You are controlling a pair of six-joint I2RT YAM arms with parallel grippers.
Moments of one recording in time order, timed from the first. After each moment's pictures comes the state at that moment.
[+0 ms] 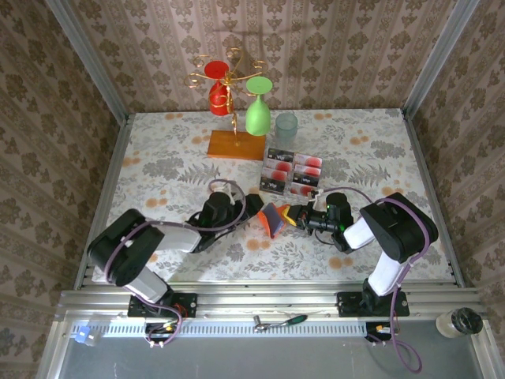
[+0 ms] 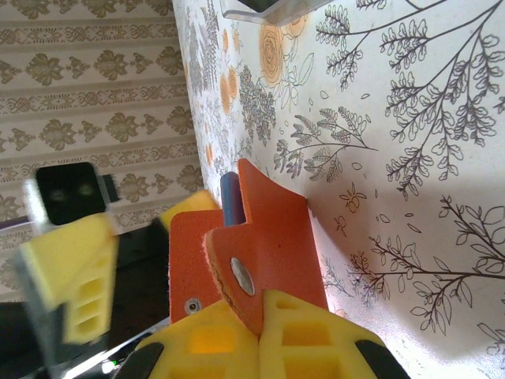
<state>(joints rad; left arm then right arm) -0.78 1.53 0.50 0.63 0.15 -1.08 0.37 1.73 0.32 1.03 -0.68 1.31</state>
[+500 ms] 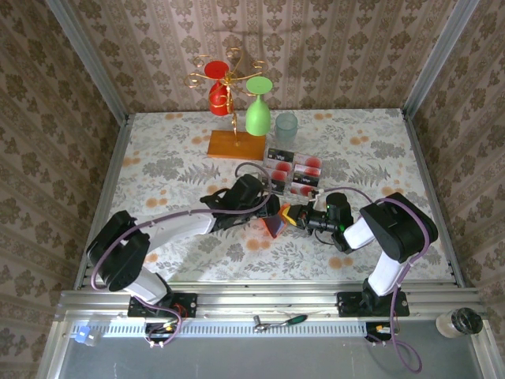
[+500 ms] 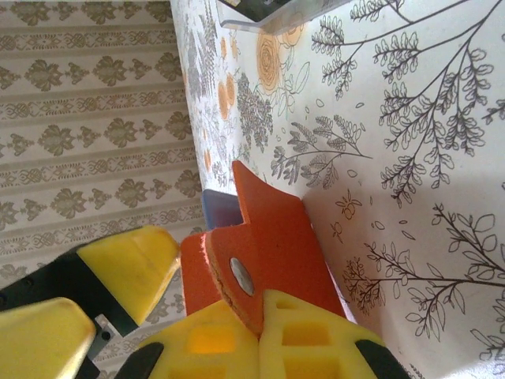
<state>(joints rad) -0.93 1.54 0.94 -0.22 -0.04 -0.82 0.37 1.73 0.32 1.03 -0.67 1.31</state>
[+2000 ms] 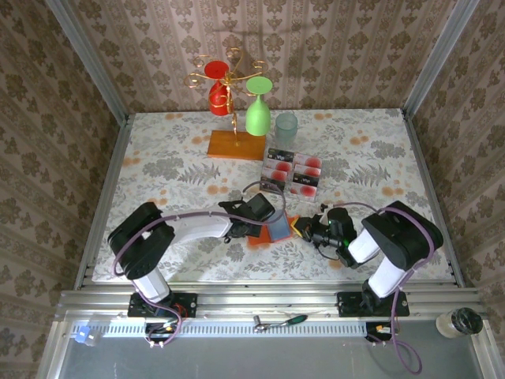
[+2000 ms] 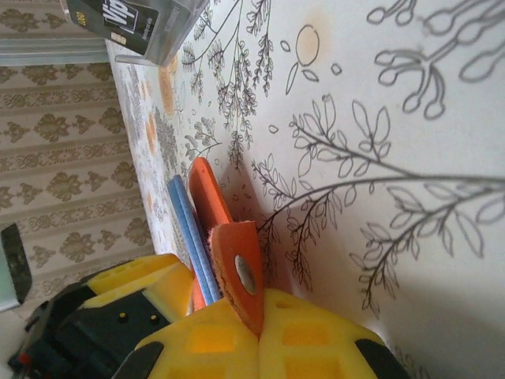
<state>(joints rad) -1.00 1.69 0.95 -0.45 -0.31 -0.63 0.45 1.65 0.16 1.00 -0.39 1.32</state>
